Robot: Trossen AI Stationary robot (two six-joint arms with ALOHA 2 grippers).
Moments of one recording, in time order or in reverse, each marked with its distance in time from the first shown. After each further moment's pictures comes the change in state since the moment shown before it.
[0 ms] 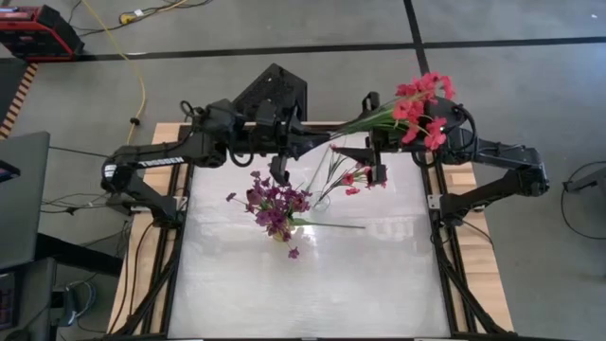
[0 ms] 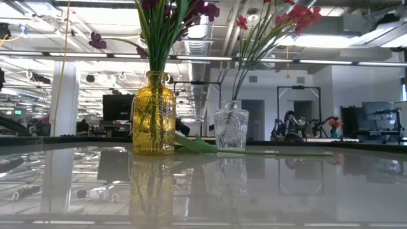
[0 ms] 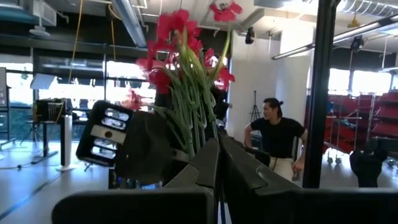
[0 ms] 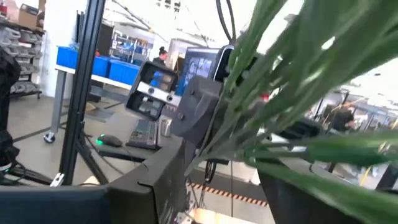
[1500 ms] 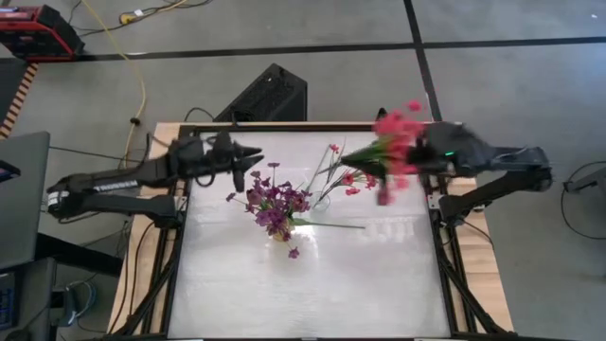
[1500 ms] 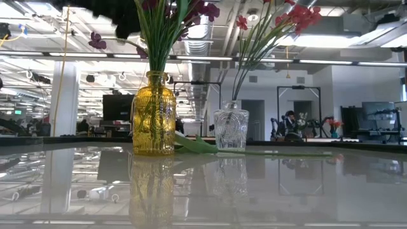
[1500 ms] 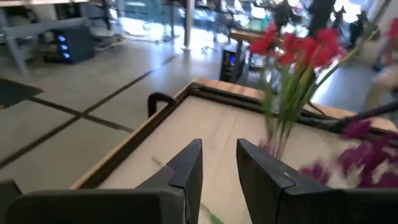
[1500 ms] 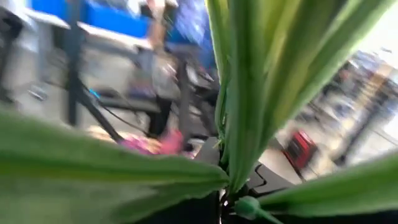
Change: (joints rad) left arm 0.165 -0.638 -0.856 -0.298 -0.304 0.038; right arm 0.199 -0.077 0.000 -0.292 0.324 -0.007
